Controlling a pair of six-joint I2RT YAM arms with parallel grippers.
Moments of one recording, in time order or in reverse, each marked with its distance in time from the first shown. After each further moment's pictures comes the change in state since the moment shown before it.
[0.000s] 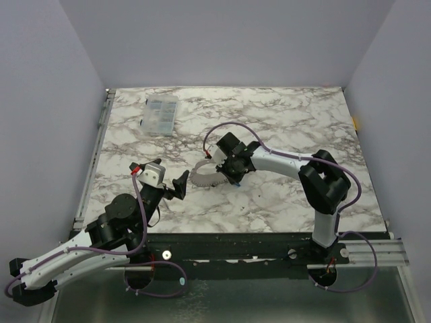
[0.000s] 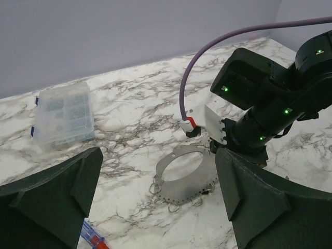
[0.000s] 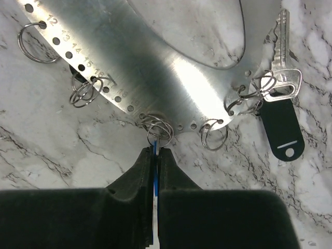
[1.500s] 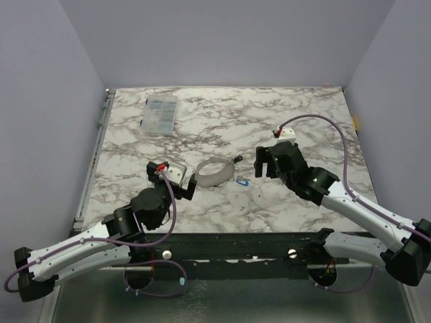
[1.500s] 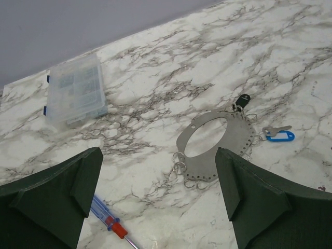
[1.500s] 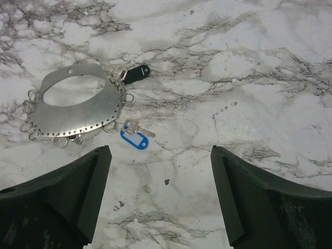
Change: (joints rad) left arm 0.000 0.171 -0.026 0.000 -0.053 0.022; right arm -0.020 -0.821 -0.419 0.109 0.551 0.695
